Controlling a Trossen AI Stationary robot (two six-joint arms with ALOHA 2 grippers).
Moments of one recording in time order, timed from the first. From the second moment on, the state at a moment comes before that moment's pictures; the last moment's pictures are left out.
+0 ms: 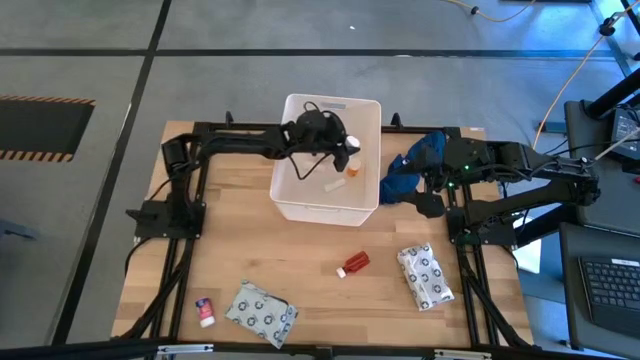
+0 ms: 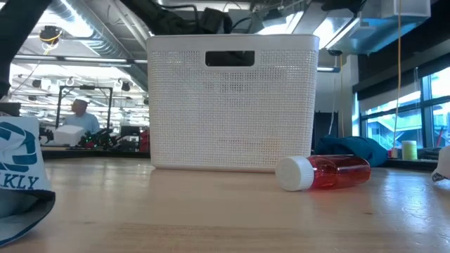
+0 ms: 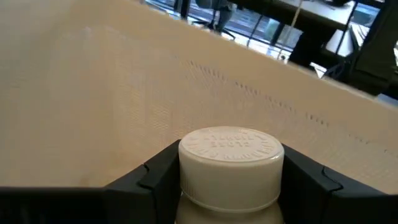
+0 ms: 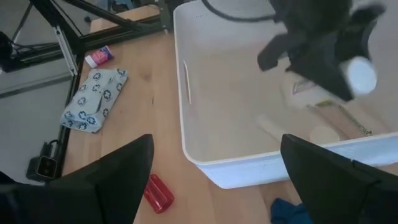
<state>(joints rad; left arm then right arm) 0.40 1.90 1.34 0.21 0.13 -0.21 0.00 0.97 1.22 -0.85 0.05 0.24</state>
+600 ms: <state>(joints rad) 0.39 2.01 1.34 0.32 0.14 -0.21 0.00 0.97 1.22 -0.85 0.05 0.07</state>
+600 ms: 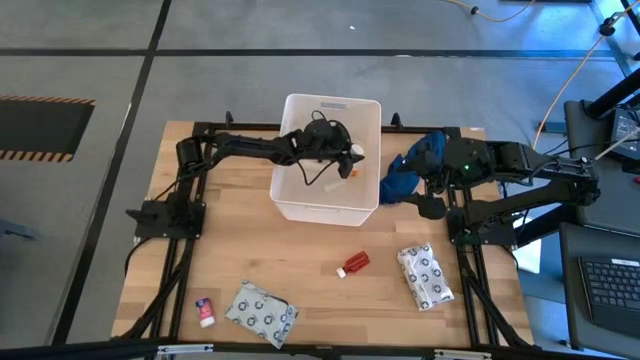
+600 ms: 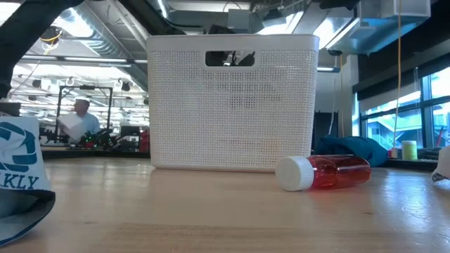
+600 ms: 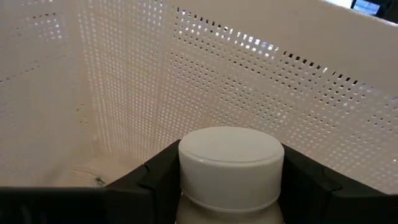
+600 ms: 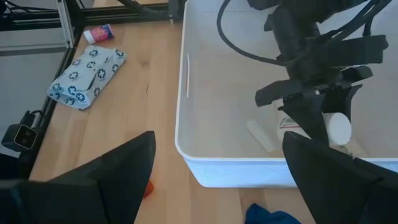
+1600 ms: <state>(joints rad) 0.31 2.03 1.34 0.48 0.16 -0.14 0.00 0.97 1.22 -0.85 0.05 0.07</state>
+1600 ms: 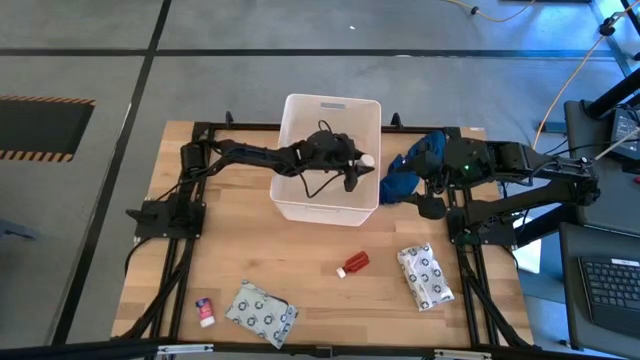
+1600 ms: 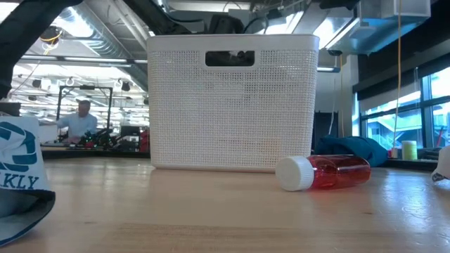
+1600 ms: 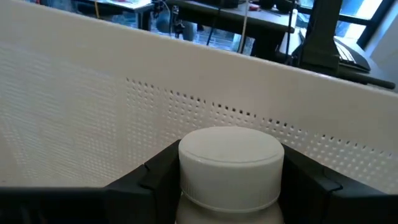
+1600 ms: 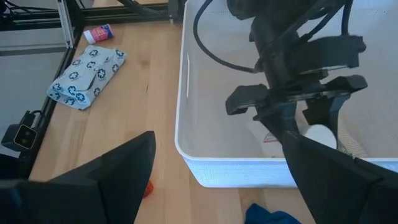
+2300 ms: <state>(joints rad) 0.31 2.08 1.20 0.78 0.18 -0.13 0.00 0.97 1.22 -0.83 0.05 0.07</state>
